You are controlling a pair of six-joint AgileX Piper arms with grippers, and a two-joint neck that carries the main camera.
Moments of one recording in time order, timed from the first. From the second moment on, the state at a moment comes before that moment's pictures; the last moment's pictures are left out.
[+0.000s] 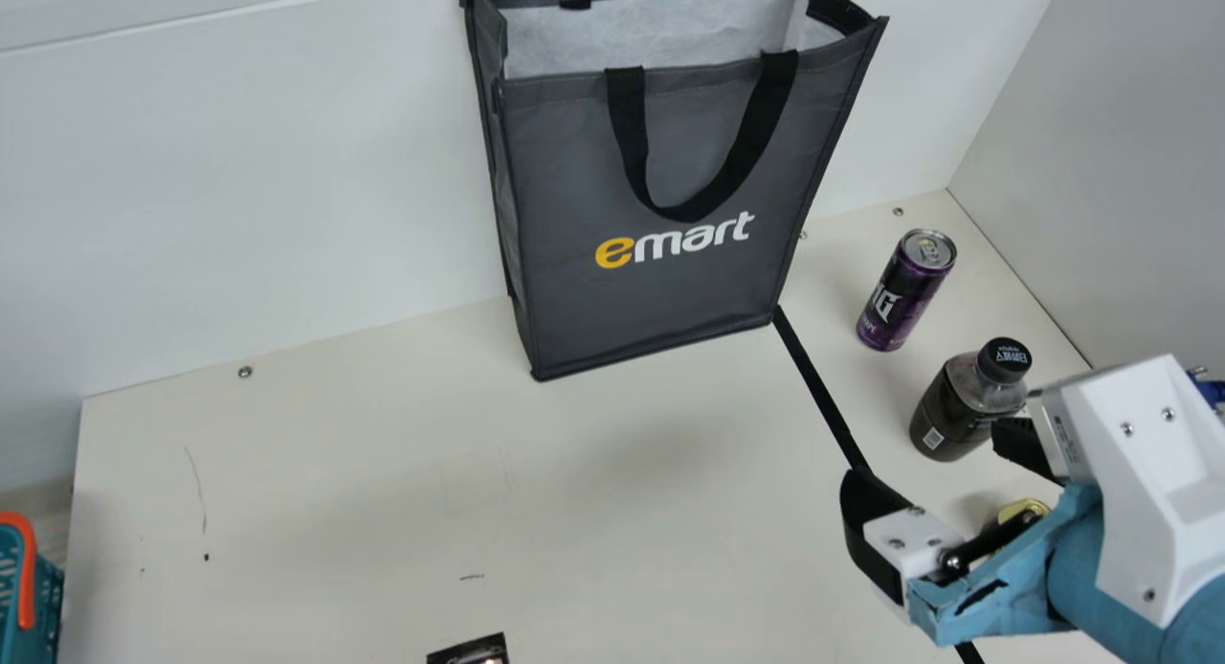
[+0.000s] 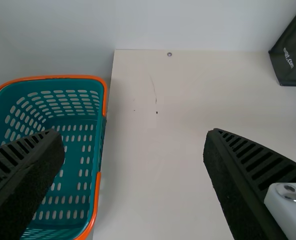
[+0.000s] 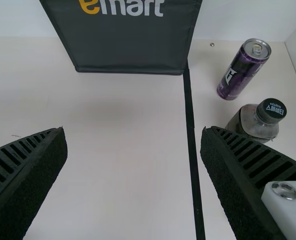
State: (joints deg) left arm -1.6 43.3 -69.0 -1.5 69.6 0.0; right arm 0.7 42.6 -69.8 -0.8 69.3 0.0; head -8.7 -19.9
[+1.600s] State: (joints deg) left arm -1.6 43.3 -69.0 -1.5 69.6 0.0; right arm 0.7 42.6 -69.8 -0.8 69.4 0.0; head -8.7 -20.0
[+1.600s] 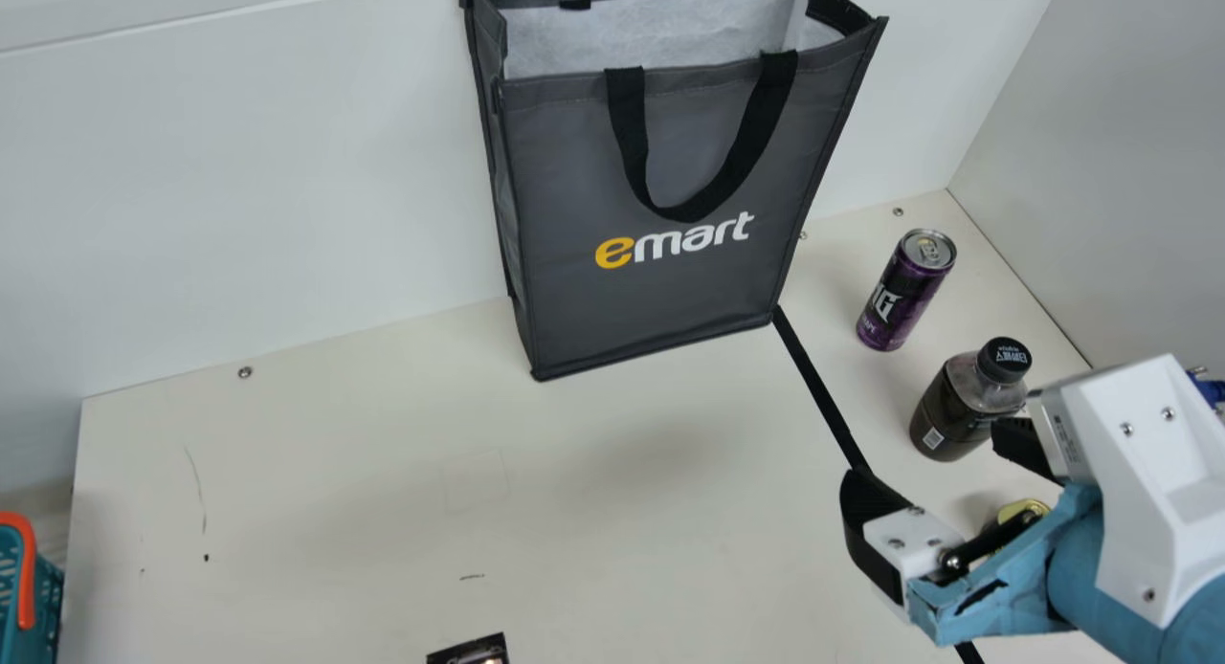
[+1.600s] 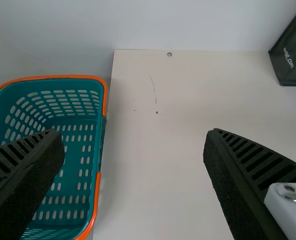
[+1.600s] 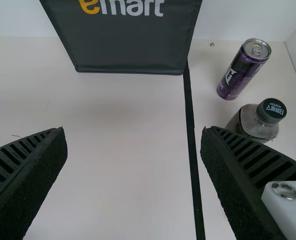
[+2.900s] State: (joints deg) left arm -1.6 43.3 -69.0 -1.5 69.6 0.0; right arm -1.3 57.3 -84.9 0.0 63.8 -19.4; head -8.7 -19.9
